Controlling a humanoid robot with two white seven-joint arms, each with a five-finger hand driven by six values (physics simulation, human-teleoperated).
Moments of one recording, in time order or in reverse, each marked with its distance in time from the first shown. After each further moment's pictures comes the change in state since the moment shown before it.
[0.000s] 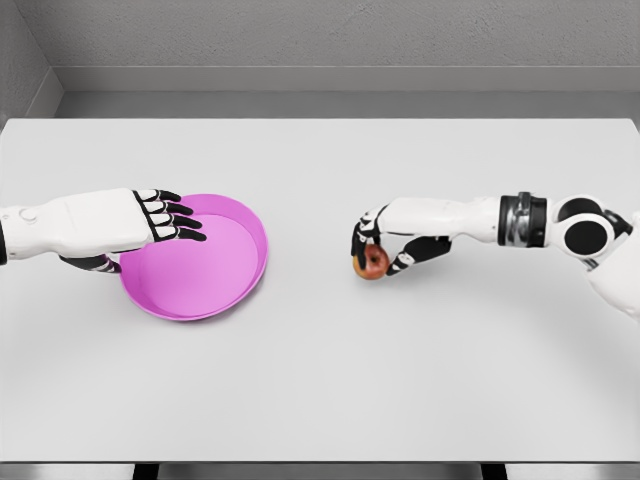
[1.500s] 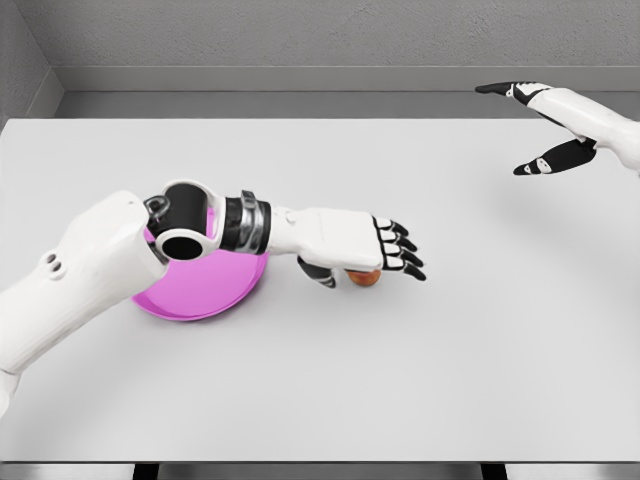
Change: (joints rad) left arm -0.284 -0.694 -0.306 0.272 -0.060 -0.001 -0.131; right arm 0.115 0.001 -0.628 0.199 0.161 -0.026 0.000
